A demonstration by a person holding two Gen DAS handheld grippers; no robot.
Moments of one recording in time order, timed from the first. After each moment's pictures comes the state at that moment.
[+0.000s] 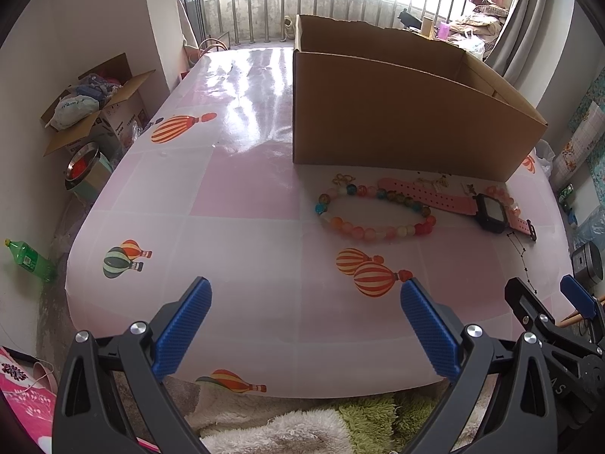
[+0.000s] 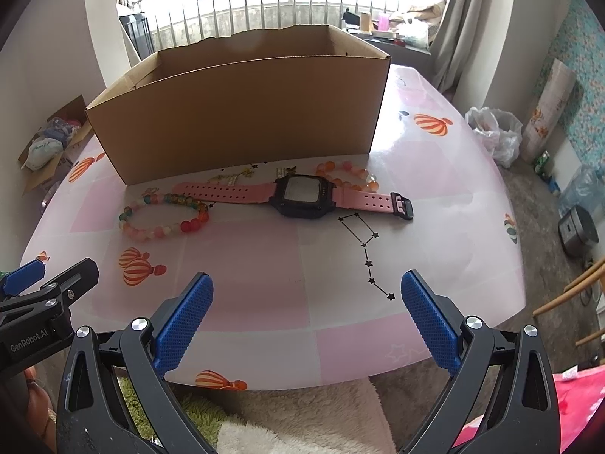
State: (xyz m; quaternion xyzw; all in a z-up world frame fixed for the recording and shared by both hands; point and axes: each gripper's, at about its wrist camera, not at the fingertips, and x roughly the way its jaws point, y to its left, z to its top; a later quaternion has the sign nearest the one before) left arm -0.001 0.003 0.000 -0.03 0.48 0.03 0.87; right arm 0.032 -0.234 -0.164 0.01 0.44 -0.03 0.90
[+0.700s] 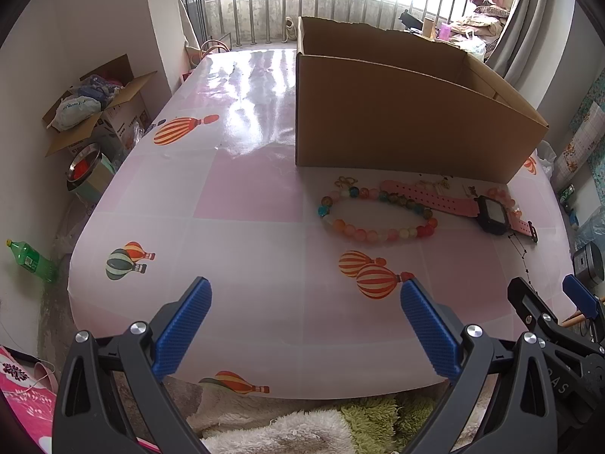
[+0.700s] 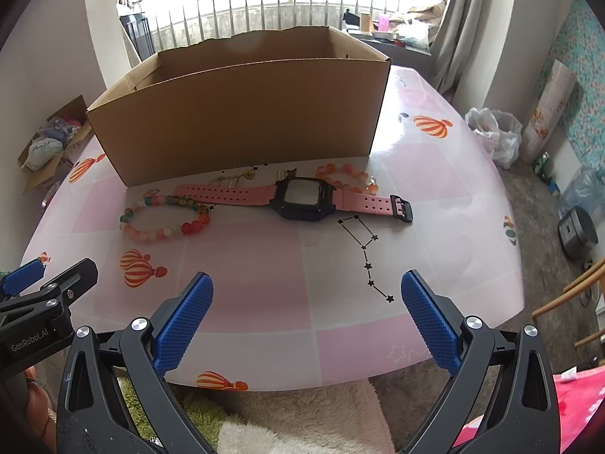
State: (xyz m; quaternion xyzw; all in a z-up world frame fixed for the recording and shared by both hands) left arm -0.001 0.004 0.000 -0.03 0.48 0.03 0.87; right arm 0.031 -0.234 -0.163 0.01 0.44 -0.03 0.90
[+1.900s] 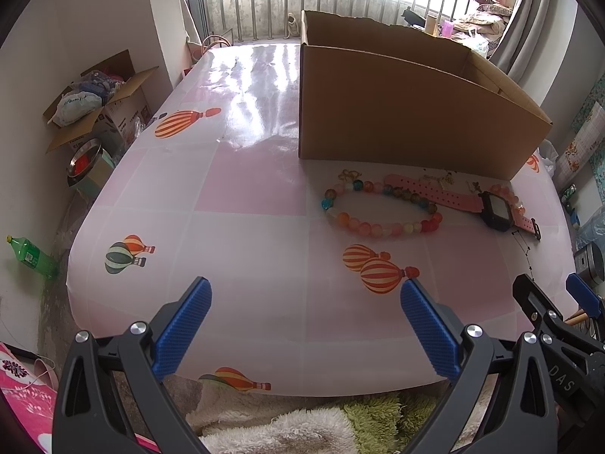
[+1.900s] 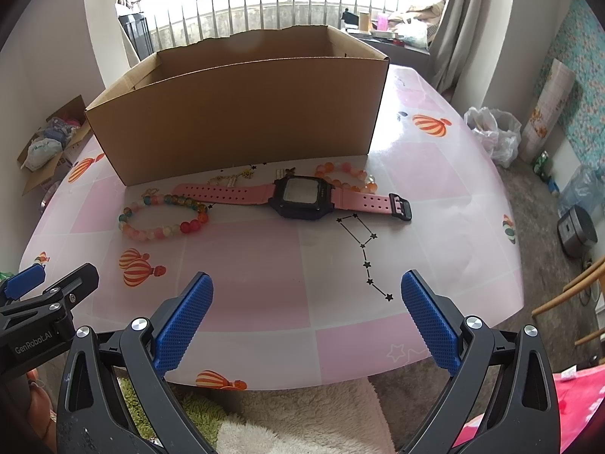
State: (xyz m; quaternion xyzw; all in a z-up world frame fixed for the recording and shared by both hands) left arm -0.004 0.006 -0.007 -0.03 0.49 0.03 0.87; right arm 0.031 -0.234 -0.162 0.01 0.44 -0.03 0.90
